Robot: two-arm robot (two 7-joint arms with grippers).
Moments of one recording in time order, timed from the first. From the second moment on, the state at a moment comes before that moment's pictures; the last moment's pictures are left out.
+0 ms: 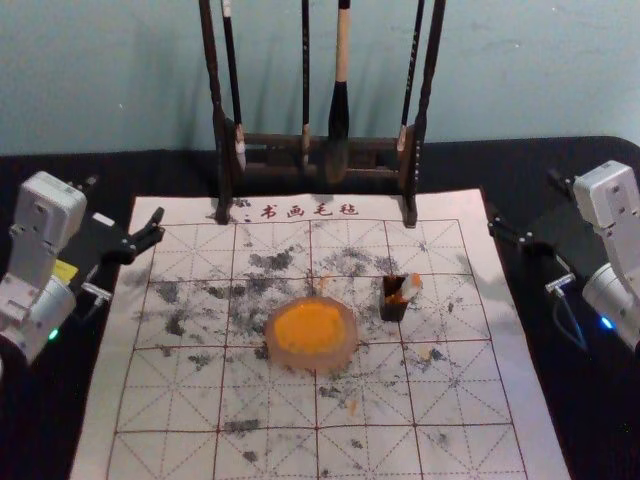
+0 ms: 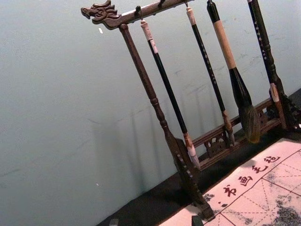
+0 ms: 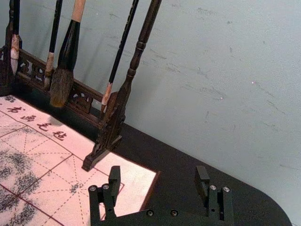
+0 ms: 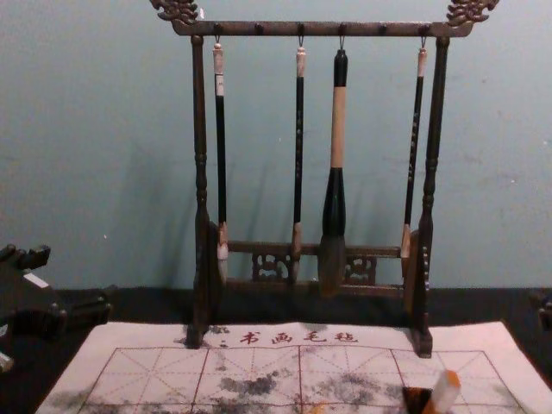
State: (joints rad) left arm -0.20 0.60 0.45 -1.41 -0.25 -0.12 0.03; right arm 0.20 0.60 -0.45 -1.41 0.25 -0.12 -0.03
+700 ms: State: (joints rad) left arm -0.20 0.60 0.45 -1.41 -0.25 -0.12 0.03; right arm 0.20 0.60 -0.45 -1.41 0.25 -0.12 -0.03
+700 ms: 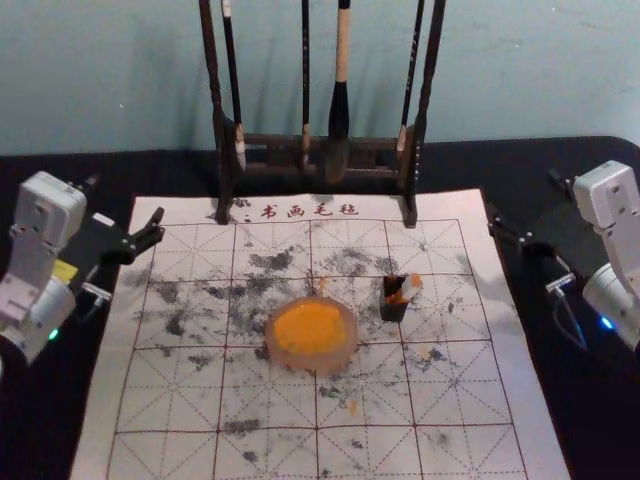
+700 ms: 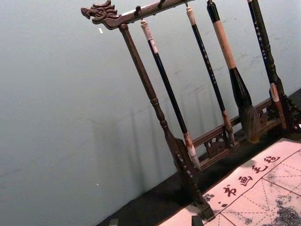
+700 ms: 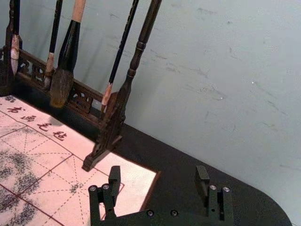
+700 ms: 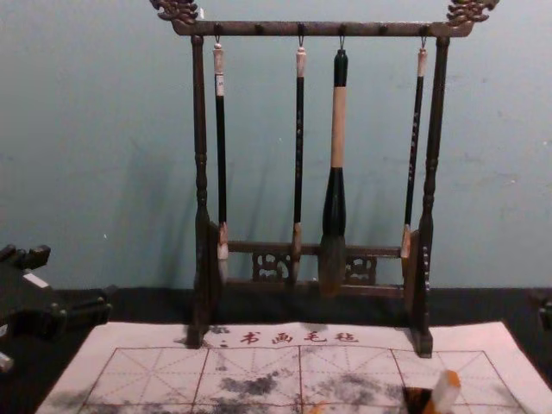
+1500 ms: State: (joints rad) left arm -0.20 0.60 0.45 -1.41 -0.25 -0.12 0.03; right arm -0.03 0.67 -0.40 -1.70 0.42 0.06 0.18
